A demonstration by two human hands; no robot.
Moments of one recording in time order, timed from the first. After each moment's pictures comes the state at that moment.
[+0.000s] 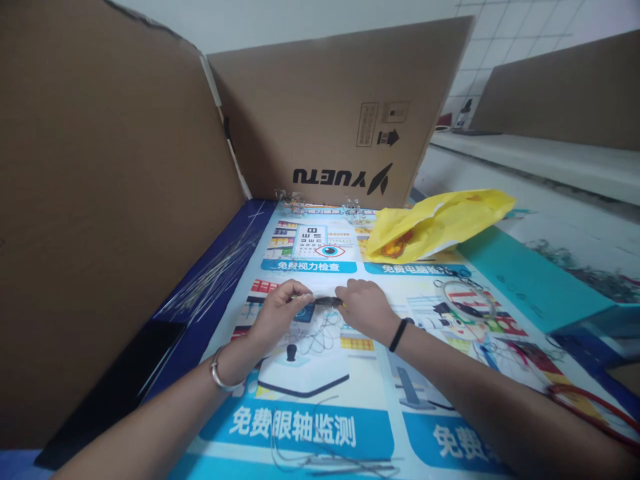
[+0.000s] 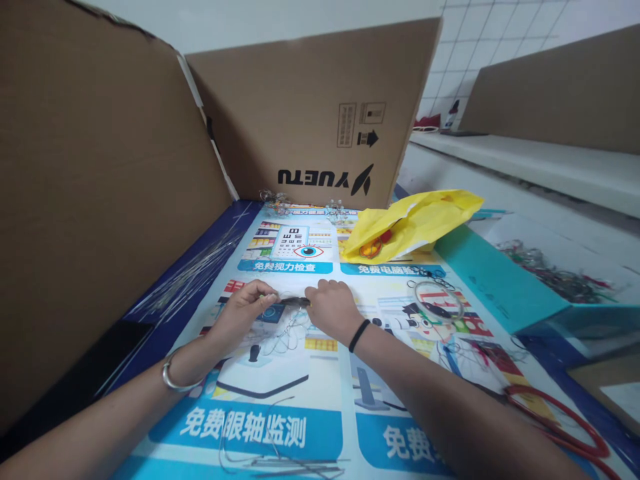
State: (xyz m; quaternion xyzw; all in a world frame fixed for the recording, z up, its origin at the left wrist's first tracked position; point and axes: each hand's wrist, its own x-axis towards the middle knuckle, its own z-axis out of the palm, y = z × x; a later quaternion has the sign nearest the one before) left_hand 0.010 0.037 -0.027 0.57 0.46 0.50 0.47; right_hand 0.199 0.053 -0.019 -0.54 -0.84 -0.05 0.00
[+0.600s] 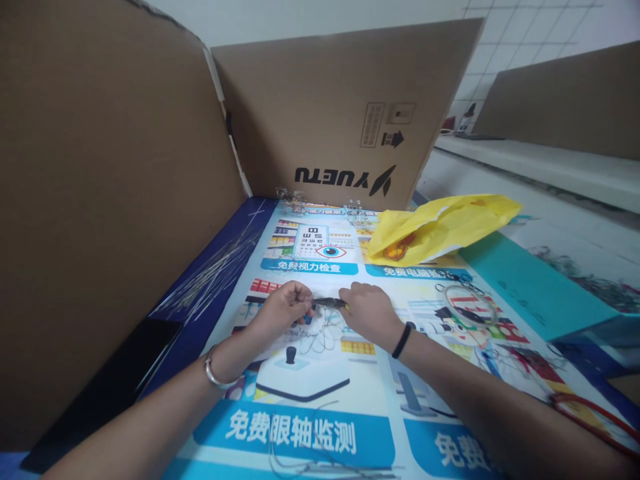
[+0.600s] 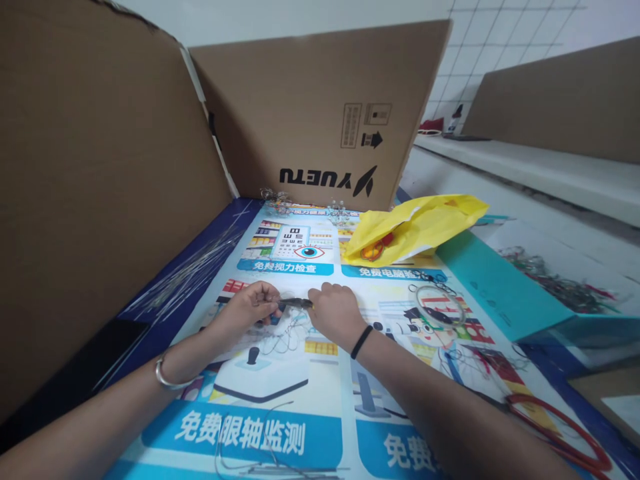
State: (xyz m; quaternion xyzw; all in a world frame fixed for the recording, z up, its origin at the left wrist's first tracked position) left_hand 0.010 0.039 -0.020 0.55 0.47 0.42 0.55; right_hand 0.201 0.051 -0.022 -0.56 -0.83 -0.05 0.01
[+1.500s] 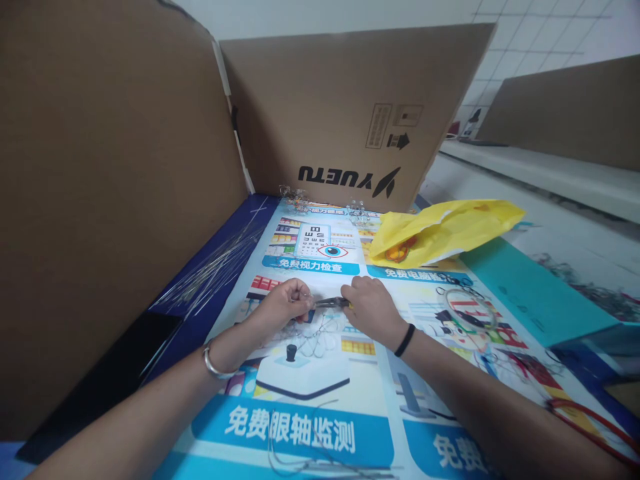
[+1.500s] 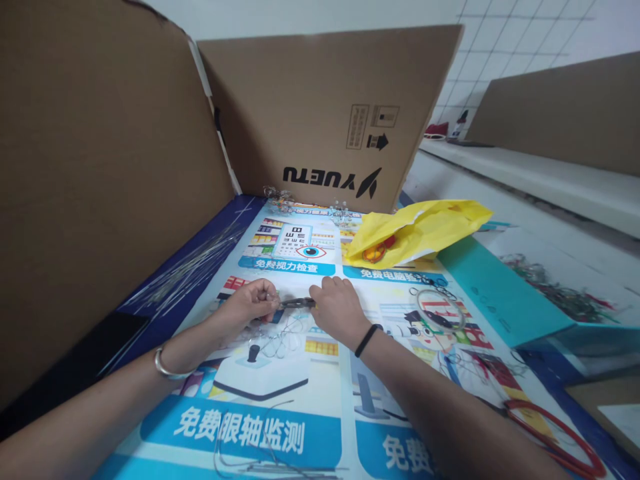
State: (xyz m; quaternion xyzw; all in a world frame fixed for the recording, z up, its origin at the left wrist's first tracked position) left_hand 0.002 0.041 -0.023 0.54 0.44 0.39 0.60; right_hand 0.208 0.056 -0.022 -0.51 -0.86 -0.10 0.05
